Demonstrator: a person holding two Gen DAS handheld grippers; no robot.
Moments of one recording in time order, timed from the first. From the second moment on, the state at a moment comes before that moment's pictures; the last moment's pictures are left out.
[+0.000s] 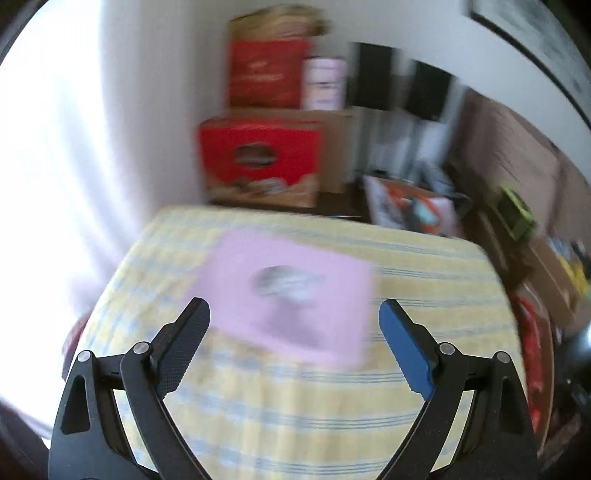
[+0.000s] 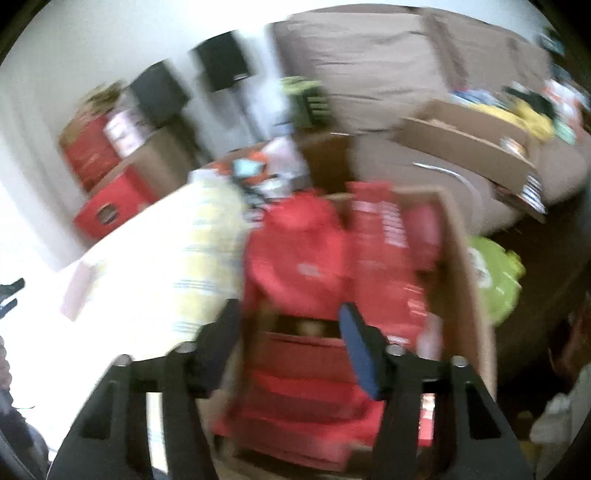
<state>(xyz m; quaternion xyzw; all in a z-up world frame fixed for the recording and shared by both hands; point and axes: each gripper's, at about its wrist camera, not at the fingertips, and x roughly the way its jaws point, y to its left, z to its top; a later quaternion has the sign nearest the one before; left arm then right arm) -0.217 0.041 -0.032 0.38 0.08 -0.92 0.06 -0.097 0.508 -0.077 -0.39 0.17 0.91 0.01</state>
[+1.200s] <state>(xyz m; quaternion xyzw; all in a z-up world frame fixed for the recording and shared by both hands) -0.221 -0.065 -0.115 0.45 0.22 -0.87 0.05 -0.259 0.173 -0.097 -0.53 -0.02 0.77 -0.35</state>
